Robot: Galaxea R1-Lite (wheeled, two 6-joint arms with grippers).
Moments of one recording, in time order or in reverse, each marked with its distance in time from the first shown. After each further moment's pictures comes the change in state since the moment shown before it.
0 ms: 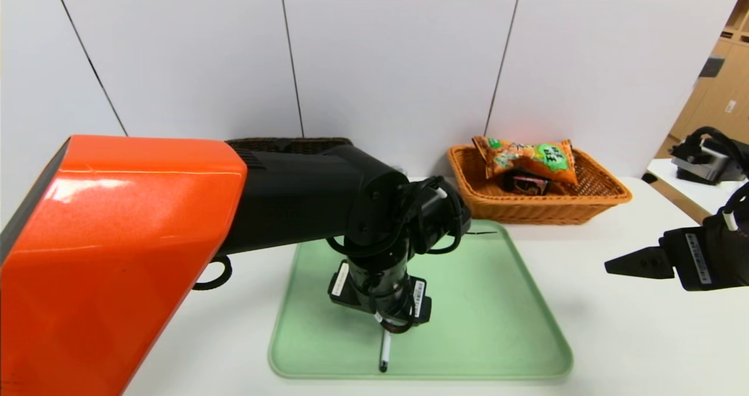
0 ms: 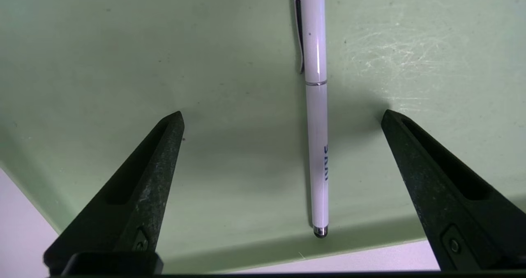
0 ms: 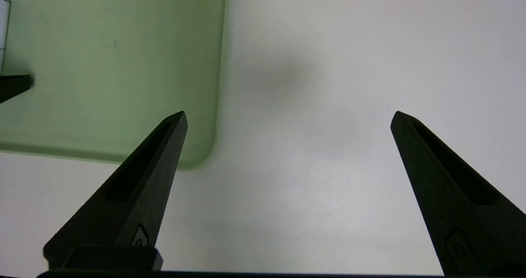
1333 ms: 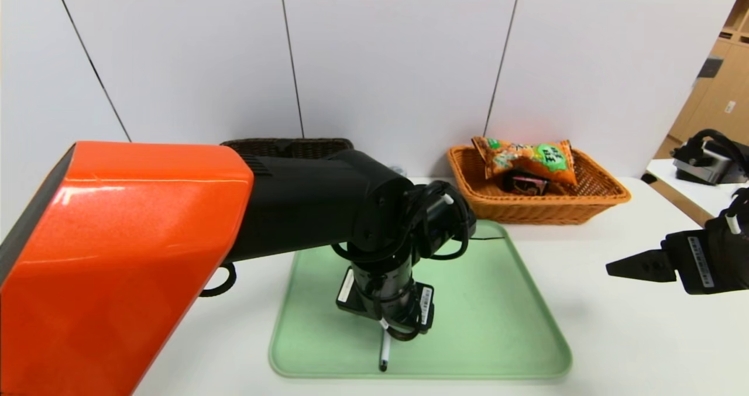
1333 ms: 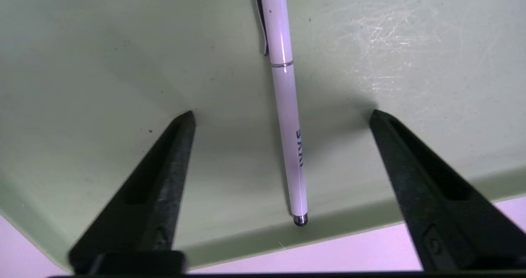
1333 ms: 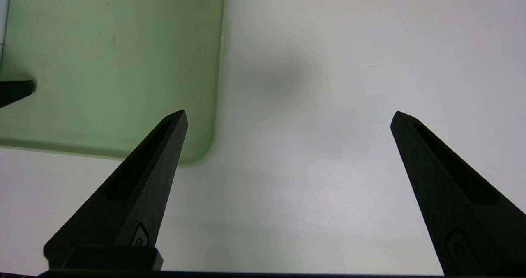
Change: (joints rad) left arm -0.008 0.027 0.001 -0.010 -0.077 0.003; right arm 0.000 -0.006 0.007 -0.001 0.000 -0.005
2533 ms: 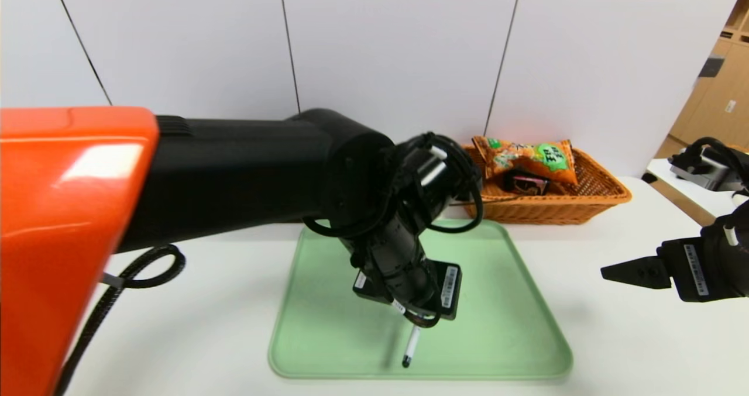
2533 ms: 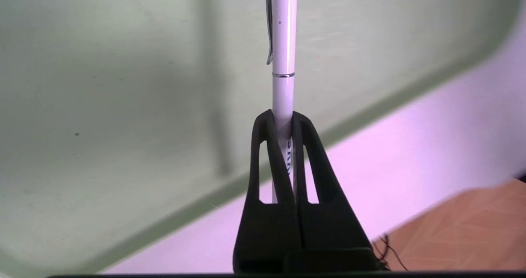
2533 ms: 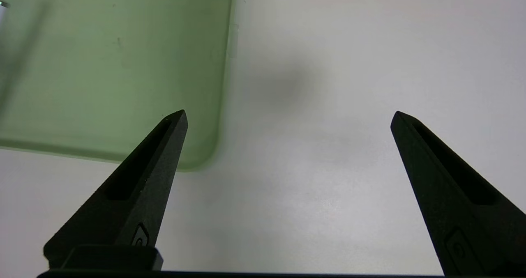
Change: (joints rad) left arm -0.011 -0.126 -0.050 -0.060 -0.230 0.073; right arm 0.010 -0.023 0.070 -0.077 0.005 -0.005
